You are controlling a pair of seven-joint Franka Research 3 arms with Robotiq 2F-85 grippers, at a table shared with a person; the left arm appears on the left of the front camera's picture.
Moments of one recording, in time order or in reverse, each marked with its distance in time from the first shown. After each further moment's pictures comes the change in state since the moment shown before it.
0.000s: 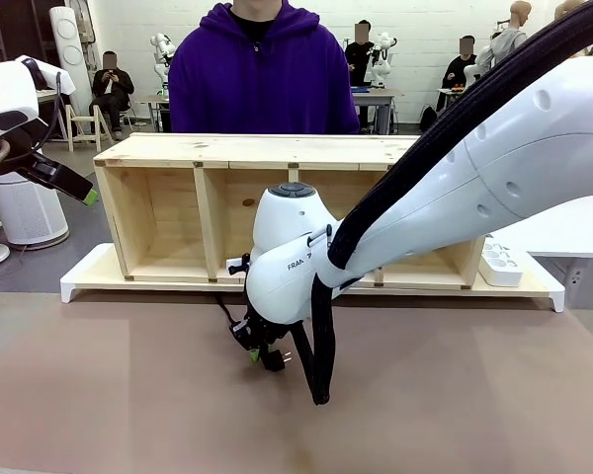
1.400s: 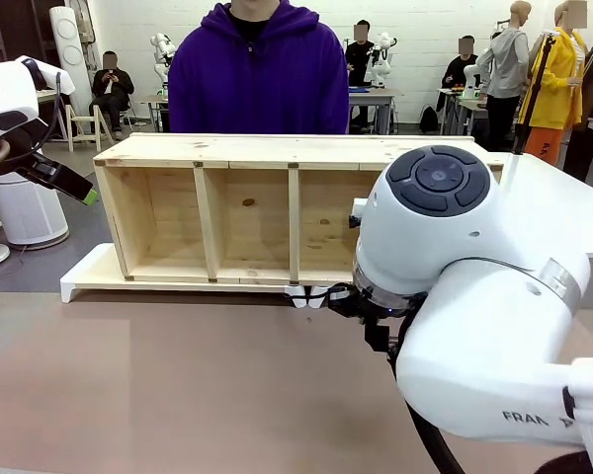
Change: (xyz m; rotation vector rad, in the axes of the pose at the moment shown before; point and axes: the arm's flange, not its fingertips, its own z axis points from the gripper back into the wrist) left arm 0.000 0.000 -0.001 -0.001 0.001 0.001; right arm -0.194 -0.018 0.170 -0.327 -0.455 -0.517
